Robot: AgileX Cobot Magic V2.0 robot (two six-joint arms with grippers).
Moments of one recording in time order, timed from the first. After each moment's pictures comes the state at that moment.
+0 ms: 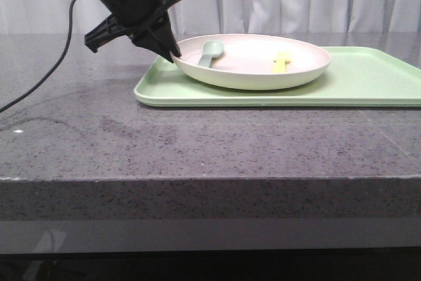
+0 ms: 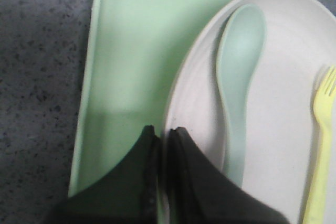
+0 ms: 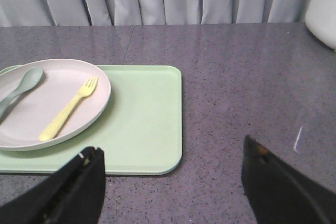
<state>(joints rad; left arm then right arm) -0.44 1.97 -1.61 -0.34 0.59 -0.36 0.01 0.38 -0.62 -0.02 0.53 0.10</state>
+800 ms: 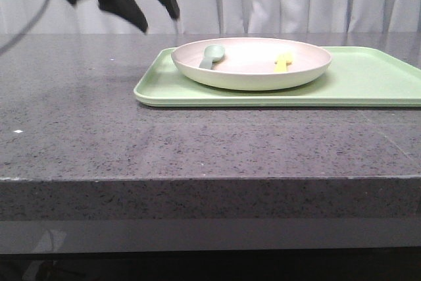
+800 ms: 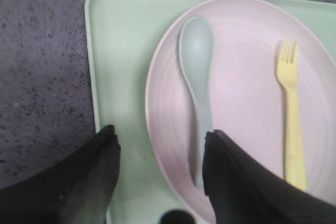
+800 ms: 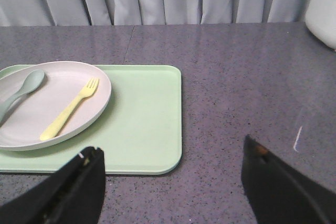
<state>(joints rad) -0.44 1.80 -1.62 -0.23 0.71 -0.17 0.01 0.38 -0.62 -0.02 0.53 0.10</state>
